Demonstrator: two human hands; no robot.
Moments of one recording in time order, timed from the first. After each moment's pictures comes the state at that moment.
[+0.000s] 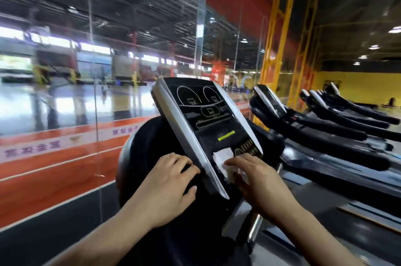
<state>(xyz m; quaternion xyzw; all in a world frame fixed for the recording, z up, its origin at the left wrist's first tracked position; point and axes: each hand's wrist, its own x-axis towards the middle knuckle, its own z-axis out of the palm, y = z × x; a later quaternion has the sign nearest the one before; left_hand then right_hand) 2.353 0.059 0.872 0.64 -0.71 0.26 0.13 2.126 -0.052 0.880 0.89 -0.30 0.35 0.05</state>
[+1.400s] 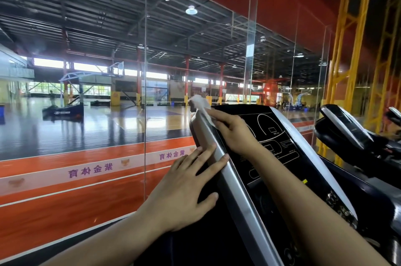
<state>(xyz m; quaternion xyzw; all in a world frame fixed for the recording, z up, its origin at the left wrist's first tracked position) 2.465 -0.041 0.918 0.67 -0.68 0.26 0.16 2.387 -0.249 0.997 0.87 -0.02 0.45 -0.21</state>
